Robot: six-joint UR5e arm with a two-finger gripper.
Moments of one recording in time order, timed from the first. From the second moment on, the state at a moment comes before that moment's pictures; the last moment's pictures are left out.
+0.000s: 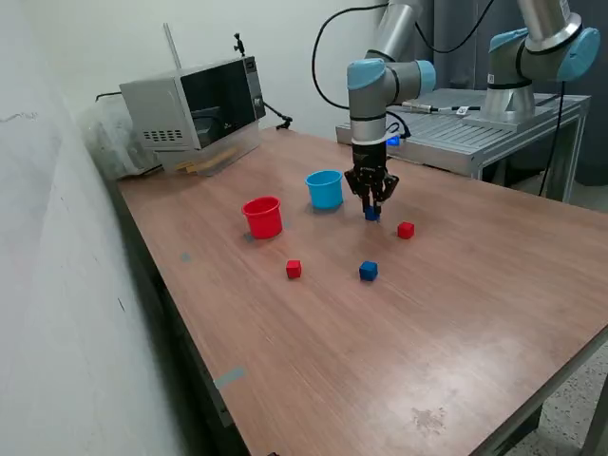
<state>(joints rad) -0.12 -0.98 1.88 -2.53 -1.57 2.78</state>
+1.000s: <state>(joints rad) -0.19 -1.23 1.87 -2.43 -1.58 2.78</state>
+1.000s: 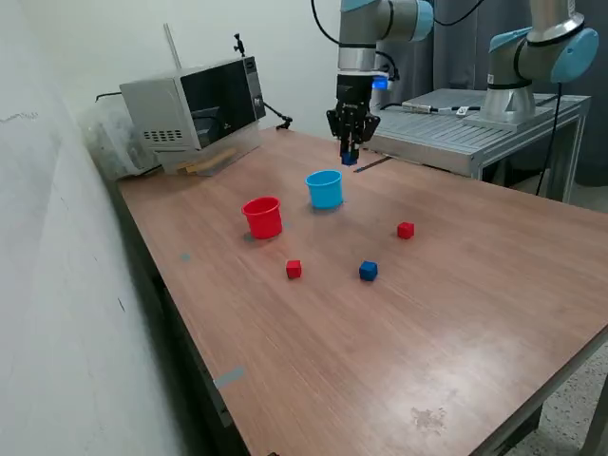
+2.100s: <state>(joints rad) -0.34 -1.15 1.83 -2.42 -1.58 2.78</state>
